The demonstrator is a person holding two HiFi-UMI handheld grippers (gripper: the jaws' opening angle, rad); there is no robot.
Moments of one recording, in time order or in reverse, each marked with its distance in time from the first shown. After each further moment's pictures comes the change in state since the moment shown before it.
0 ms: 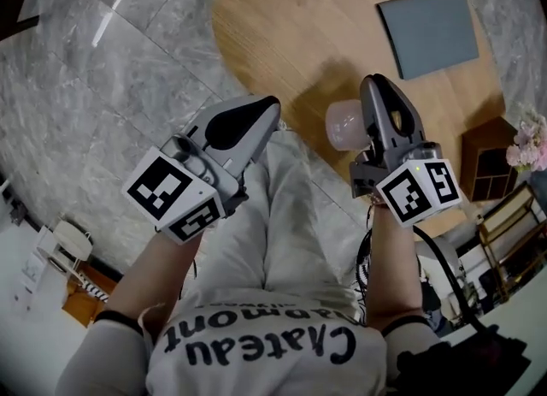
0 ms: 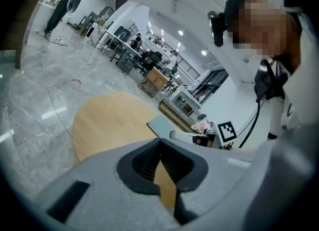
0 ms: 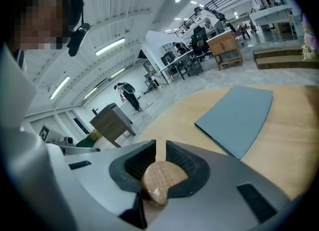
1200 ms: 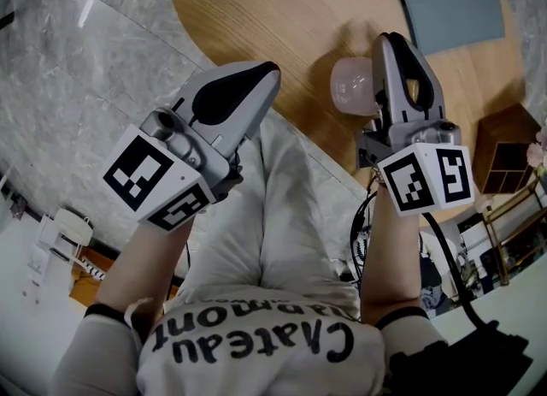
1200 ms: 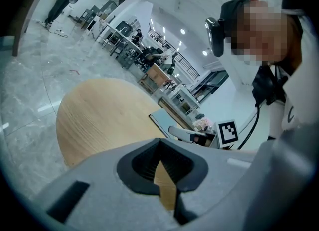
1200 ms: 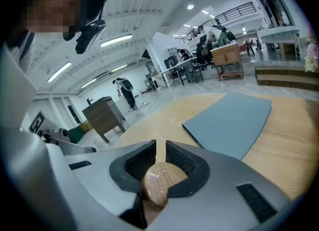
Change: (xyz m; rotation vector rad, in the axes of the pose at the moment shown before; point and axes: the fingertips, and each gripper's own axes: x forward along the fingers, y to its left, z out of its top) left arm 0.038 0.027 -0.038 -0.038 0.028 -0.038; right arm 0.024 -0.035 -0.019 -0.140 -0.037 -0.081
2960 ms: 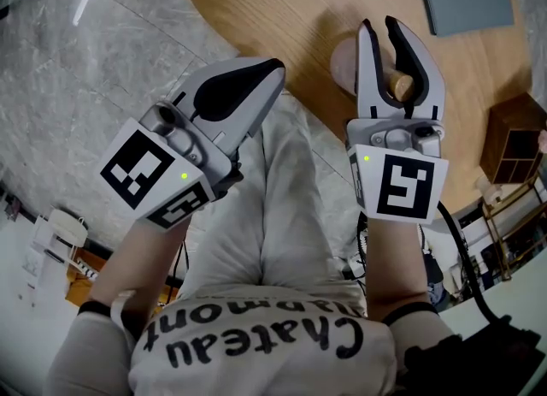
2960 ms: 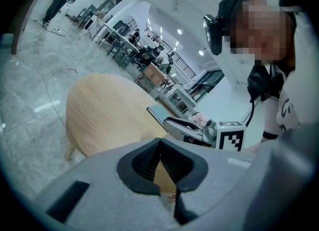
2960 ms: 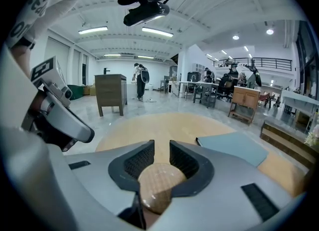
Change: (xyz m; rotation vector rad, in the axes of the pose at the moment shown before) left arm -0.025 -0.003 -0.036 0.020 0.006 -0.040; right arm -0.006 0.057 -0.022 -0.517 -0.047 -0.078
